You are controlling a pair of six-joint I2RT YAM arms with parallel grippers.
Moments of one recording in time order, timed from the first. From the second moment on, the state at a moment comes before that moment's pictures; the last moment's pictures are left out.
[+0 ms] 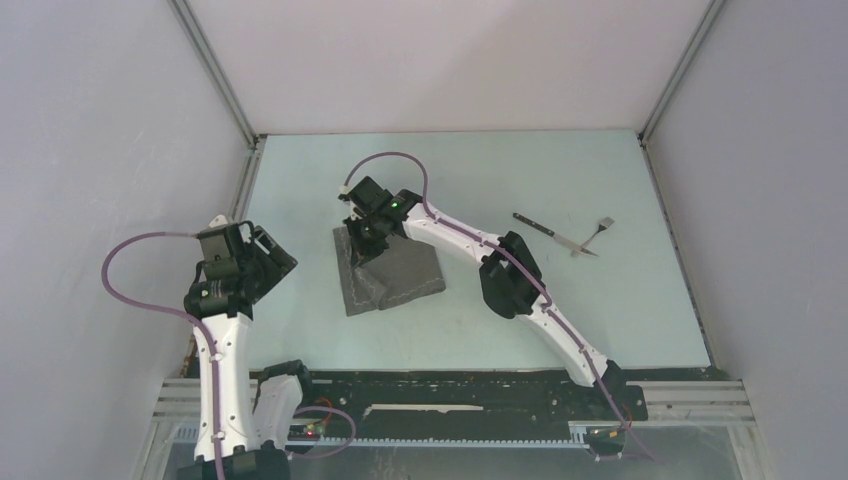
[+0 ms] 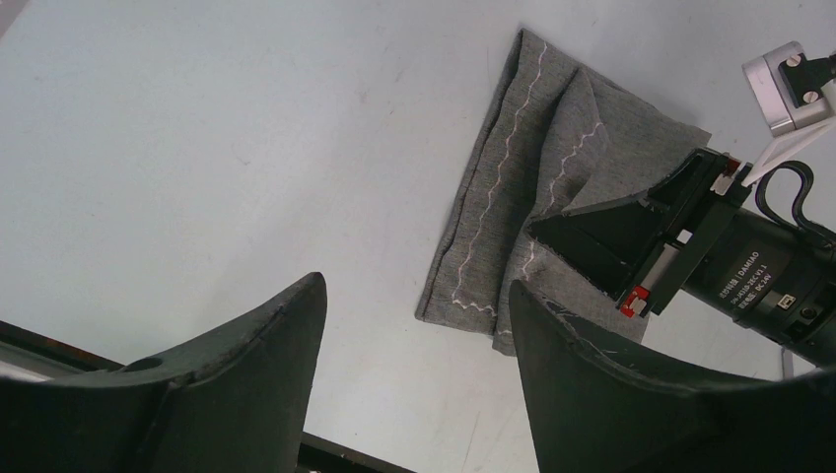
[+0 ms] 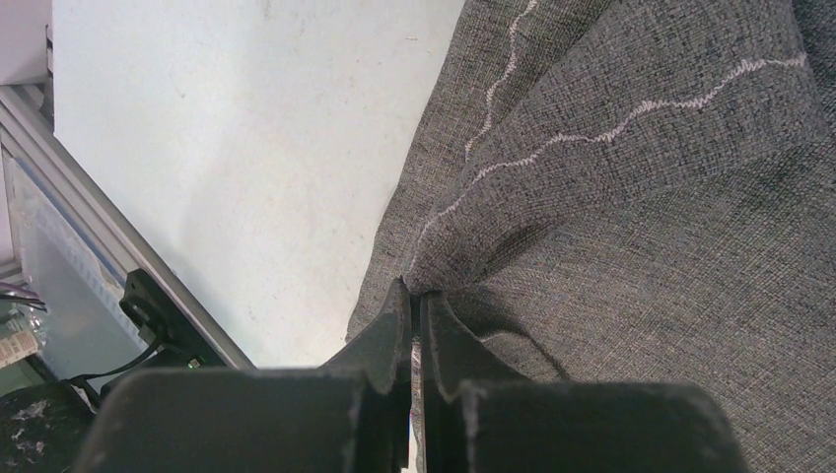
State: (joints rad) left arm 0.24 0.78 0.90 -0.91 0.03 -0.53; right arm 0.92 2.56 2.40 -0.78 -0.32 0.49
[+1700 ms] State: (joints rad) left arm -0.10 1.99 1.48 -0.91 0.06 -0.43; right arm 0.76 2.07 1.29 0.07 -0.68 0.85
